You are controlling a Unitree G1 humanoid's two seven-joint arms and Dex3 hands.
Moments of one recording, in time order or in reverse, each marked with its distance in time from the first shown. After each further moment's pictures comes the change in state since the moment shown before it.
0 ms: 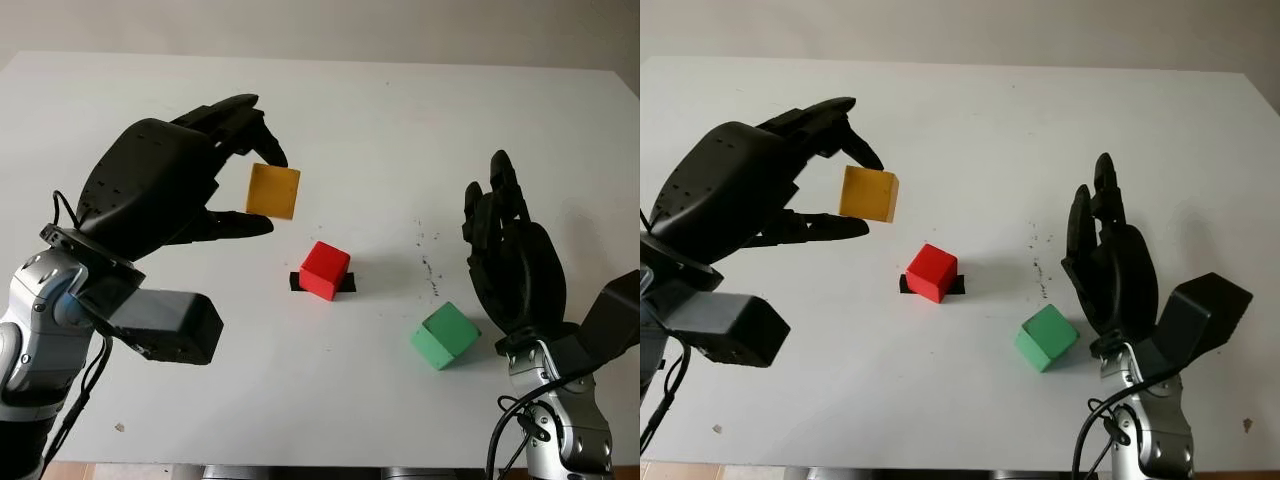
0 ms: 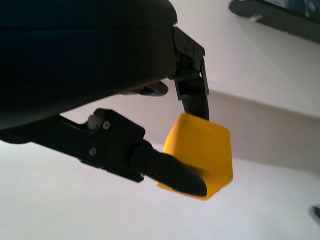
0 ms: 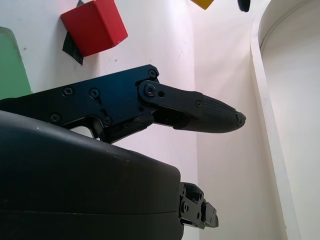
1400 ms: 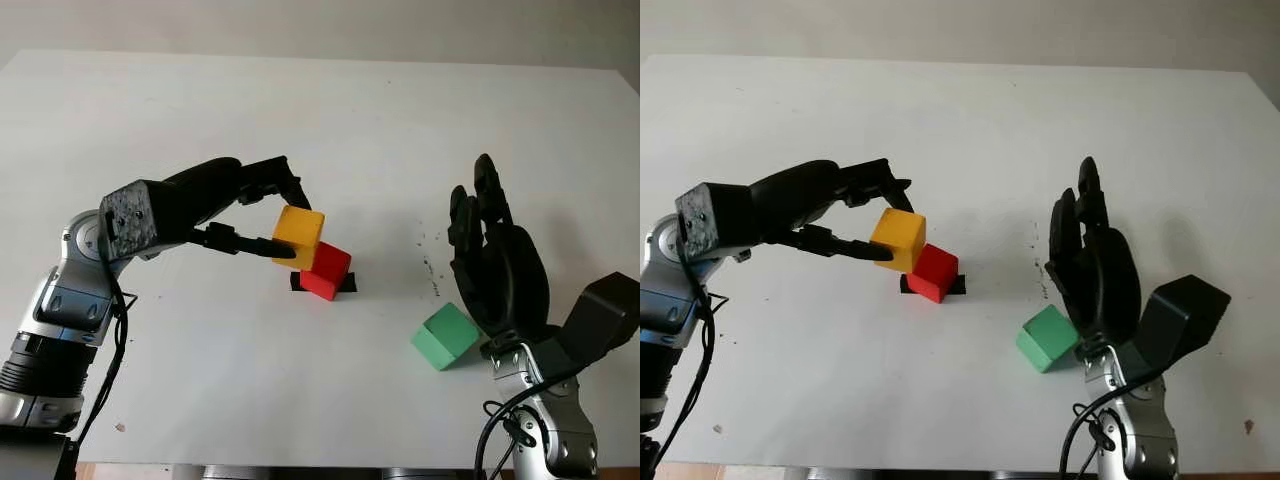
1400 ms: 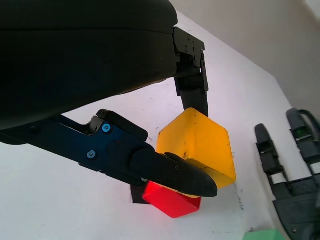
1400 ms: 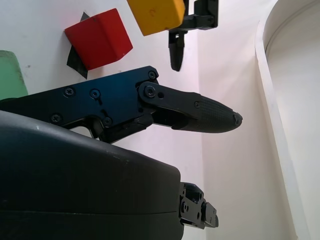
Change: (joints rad) left arm -0.244 -0.059 -0.100 0.495 -0.385 0.031 -0.459; right arm 0.025 0.034 0.049 -0.029 -0.034 0.018 -0.021
